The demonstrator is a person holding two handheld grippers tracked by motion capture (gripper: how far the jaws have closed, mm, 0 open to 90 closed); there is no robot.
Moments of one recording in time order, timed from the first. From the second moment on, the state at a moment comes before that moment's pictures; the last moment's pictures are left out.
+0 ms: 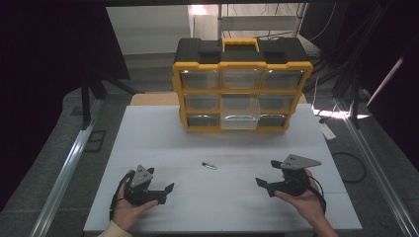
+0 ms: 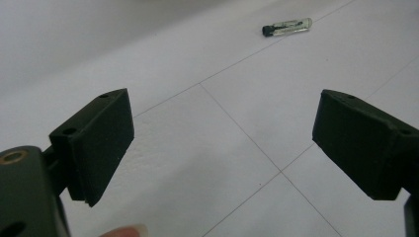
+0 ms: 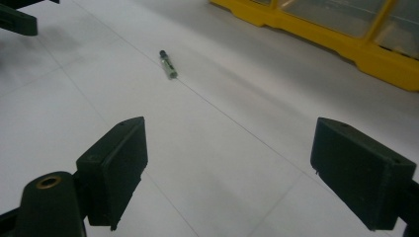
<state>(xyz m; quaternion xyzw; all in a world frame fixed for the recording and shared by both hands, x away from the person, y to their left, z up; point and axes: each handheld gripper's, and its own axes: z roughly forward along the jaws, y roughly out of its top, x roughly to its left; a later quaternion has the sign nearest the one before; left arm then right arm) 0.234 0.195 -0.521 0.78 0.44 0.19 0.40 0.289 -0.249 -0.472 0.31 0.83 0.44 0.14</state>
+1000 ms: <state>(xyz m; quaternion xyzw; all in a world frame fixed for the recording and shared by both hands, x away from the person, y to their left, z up) 0.234 0.194 -0.521 0.78 0.43 0.19 0.40 0.304 -0.211 -0.448 0.27 0.85 0.43 0.13</state>
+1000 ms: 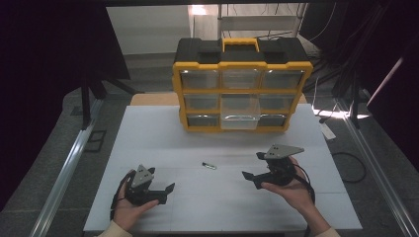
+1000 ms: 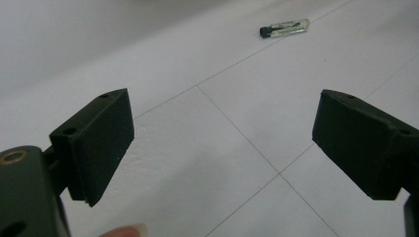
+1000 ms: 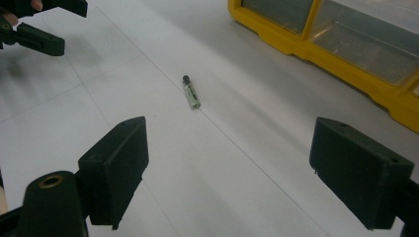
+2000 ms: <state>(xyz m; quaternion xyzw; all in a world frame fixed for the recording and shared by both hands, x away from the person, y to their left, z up) 0.233 0.194 -0.521 0.78 0.43 0.19 0.40 0.317 -0.189 -0.450 0.26 0.86 0.42 0.11</state>
